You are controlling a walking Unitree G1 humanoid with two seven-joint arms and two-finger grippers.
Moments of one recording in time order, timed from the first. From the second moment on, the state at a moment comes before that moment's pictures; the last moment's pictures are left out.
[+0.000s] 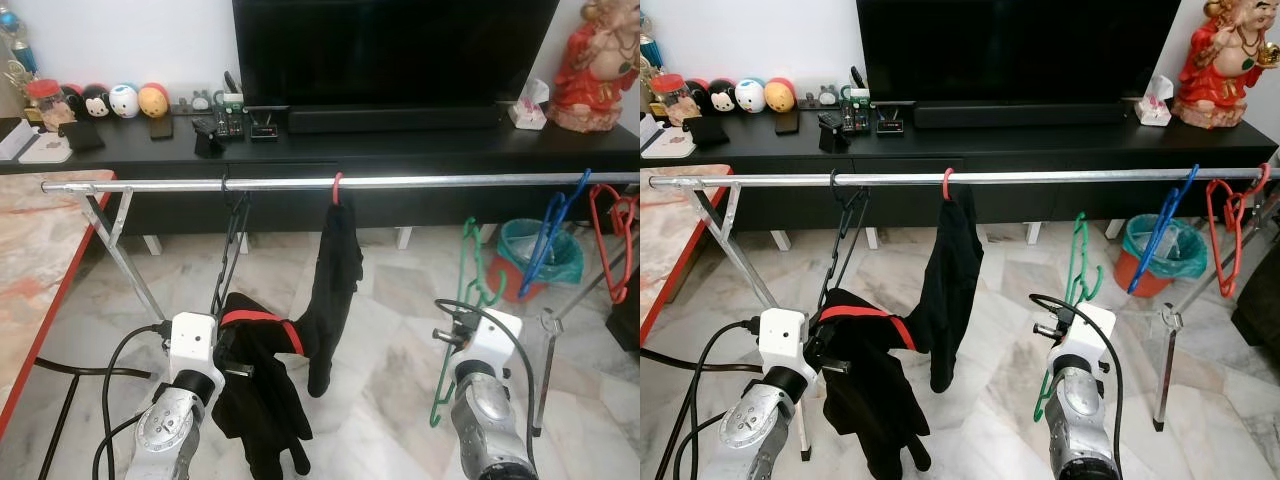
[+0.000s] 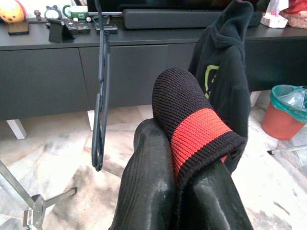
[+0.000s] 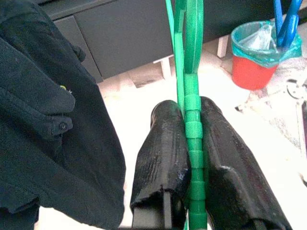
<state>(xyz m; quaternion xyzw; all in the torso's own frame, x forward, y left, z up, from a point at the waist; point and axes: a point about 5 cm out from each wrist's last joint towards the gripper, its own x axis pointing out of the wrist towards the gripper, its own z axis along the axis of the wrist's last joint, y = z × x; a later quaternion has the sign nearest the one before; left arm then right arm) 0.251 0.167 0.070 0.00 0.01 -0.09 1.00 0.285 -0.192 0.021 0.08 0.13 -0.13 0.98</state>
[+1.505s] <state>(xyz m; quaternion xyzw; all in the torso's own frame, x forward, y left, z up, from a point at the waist) 0.252 0.170 0.073 0.01 0.01 -0.09 1.00 0.321 -0.189 0.052 0.00 0.08 -0.05 1.00</state>
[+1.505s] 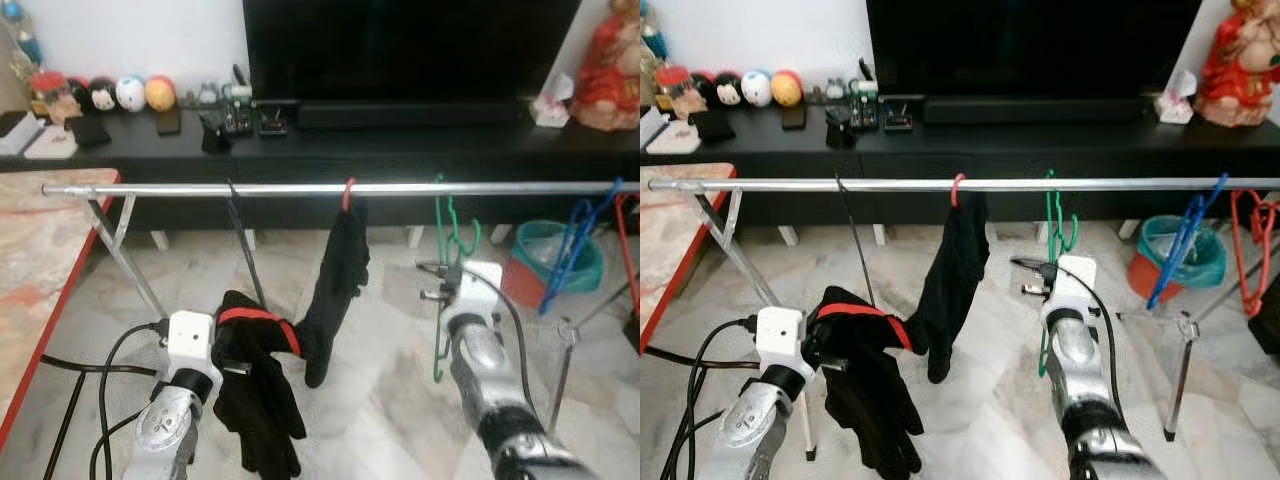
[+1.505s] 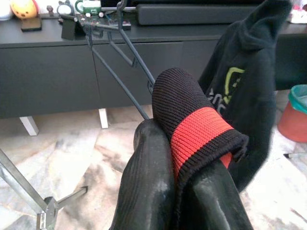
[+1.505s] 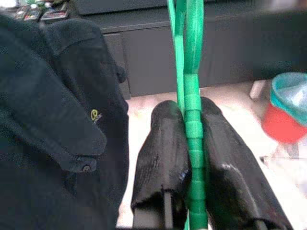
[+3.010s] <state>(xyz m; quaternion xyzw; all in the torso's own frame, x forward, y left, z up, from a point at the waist) 0.254 0.159 0.076 0.00 0.00 -0.11 0.99 0.319 -0.194 0.055 0.00 0.07 -0.06 1.00</state>
